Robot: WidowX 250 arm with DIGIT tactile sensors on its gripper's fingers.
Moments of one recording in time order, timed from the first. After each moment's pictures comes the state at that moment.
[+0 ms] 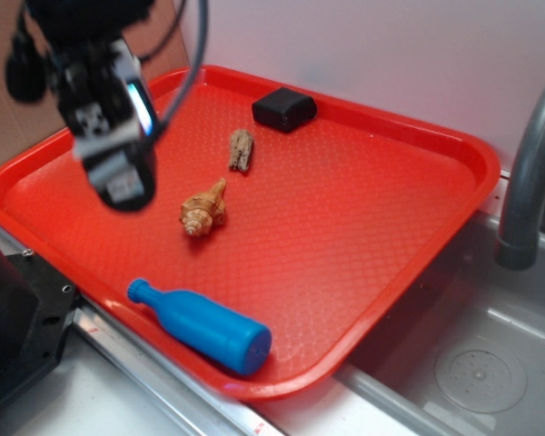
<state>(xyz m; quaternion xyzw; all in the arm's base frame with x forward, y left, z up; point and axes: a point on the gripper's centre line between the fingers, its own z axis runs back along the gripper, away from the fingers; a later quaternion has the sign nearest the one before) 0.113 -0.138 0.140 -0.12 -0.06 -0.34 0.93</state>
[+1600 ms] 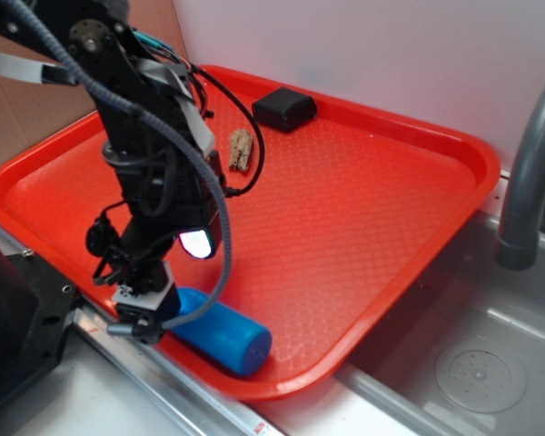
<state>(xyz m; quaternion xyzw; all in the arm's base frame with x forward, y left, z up) 0.127 -0.119 0.044 -0.03 -0.01 -0.54 0.84</state>
